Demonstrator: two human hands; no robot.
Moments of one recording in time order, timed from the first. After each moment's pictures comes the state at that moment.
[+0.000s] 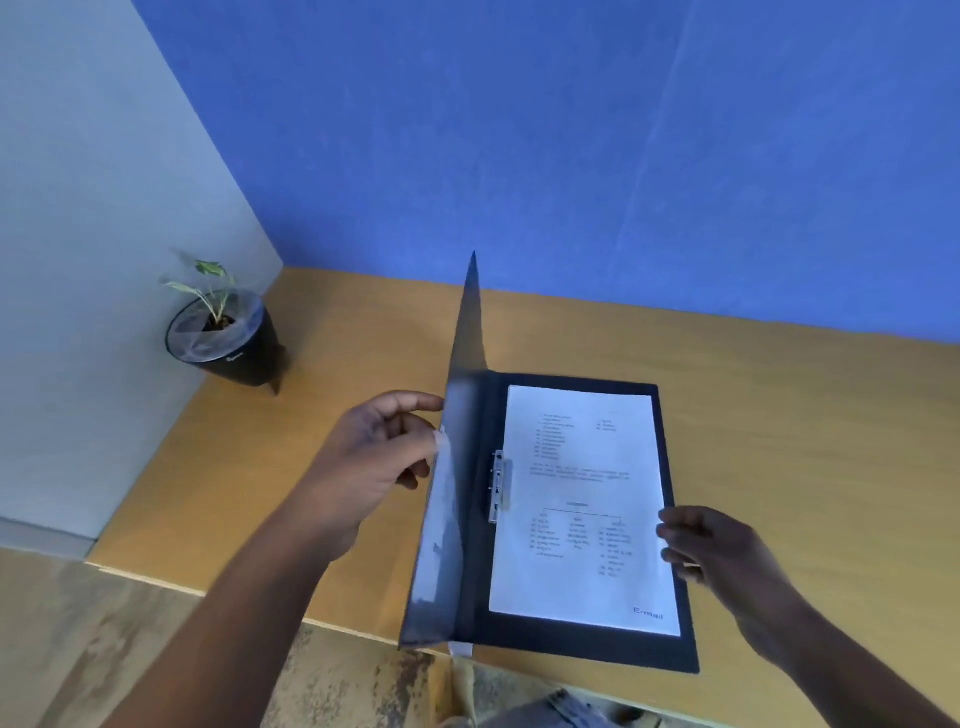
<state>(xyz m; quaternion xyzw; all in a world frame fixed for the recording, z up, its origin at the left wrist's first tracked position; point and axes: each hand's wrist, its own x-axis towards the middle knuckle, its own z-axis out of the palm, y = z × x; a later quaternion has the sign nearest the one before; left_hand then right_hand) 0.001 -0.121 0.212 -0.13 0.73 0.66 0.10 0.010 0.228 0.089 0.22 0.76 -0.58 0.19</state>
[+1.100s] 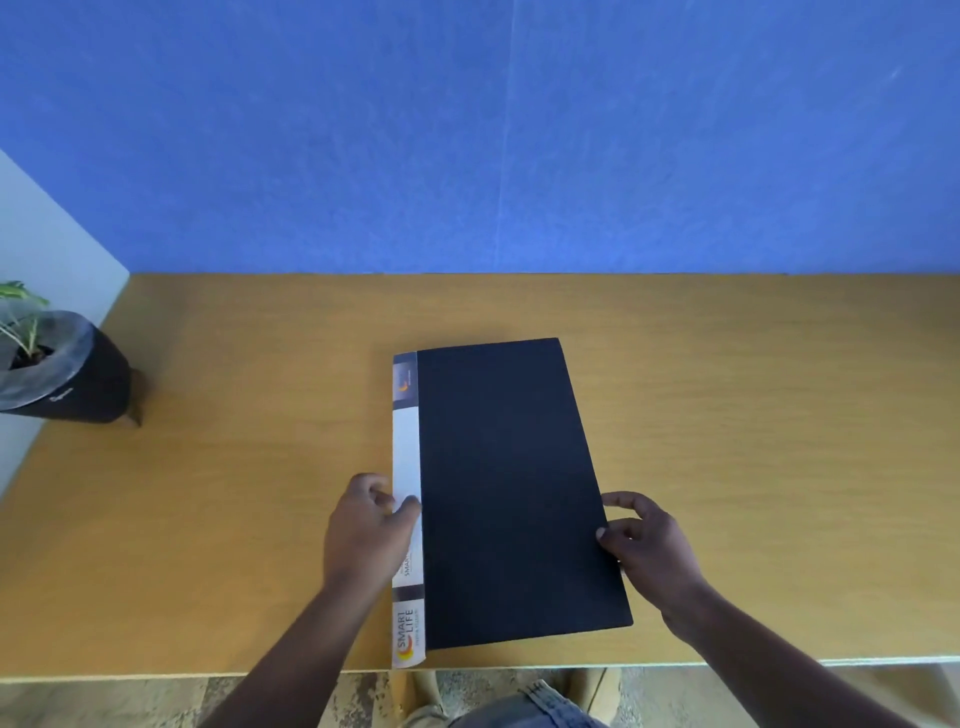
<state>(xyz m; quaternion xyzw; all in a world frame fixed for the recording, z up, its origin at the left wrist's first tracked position) -0.002 -0.051 0.057 -0.24 0.87 0.42 0.09 0.040 0.244 0.066 0.28 0.75 -0.57 0.17</state>
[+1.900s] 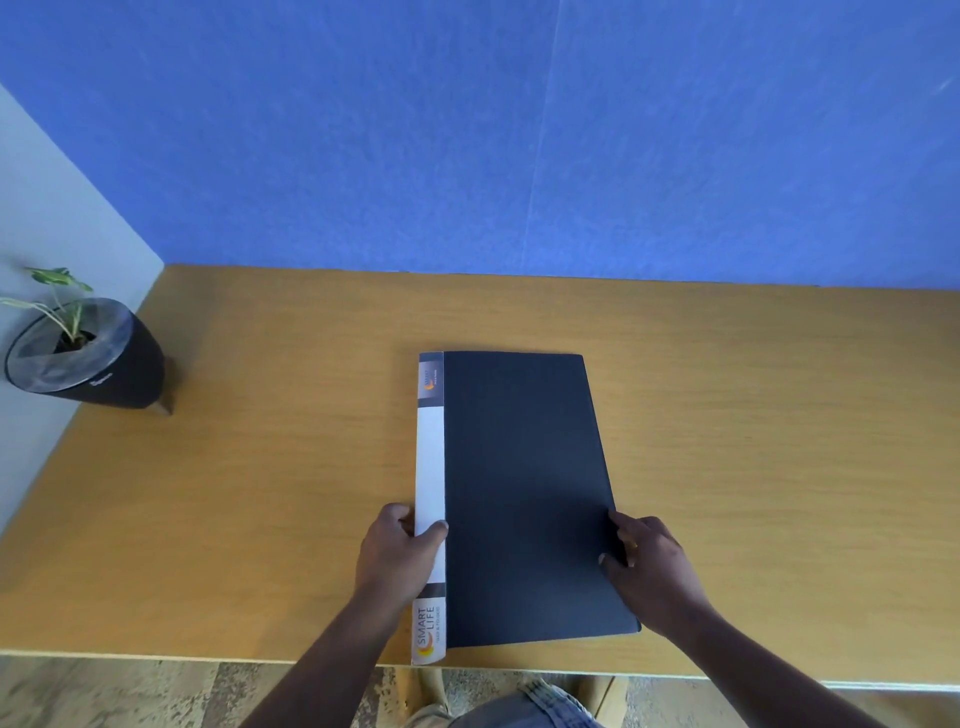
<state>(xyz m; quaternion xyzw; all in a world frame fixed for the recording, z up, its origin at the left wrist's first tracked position) 0.017 -0.049 0.037 -0.28 0.82 0.47 0.17 0.044 0.235 0.033 0.15 0.92 -0.31 0.19</state>
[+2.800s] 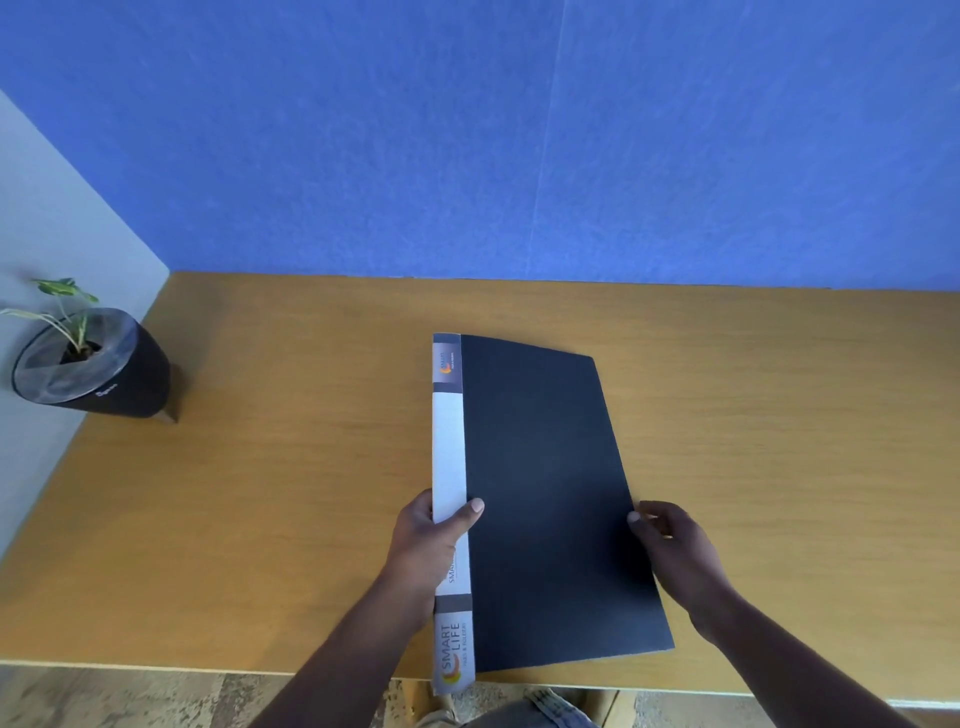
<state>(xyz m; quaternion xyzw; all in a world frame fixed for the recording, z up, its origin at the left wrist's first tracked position) 0.001 -0.025 0.063 -0.29 0.66 0.67 0.19 0.021 0.252 0.038 0.30 0.80 -0.49 0.14</state>
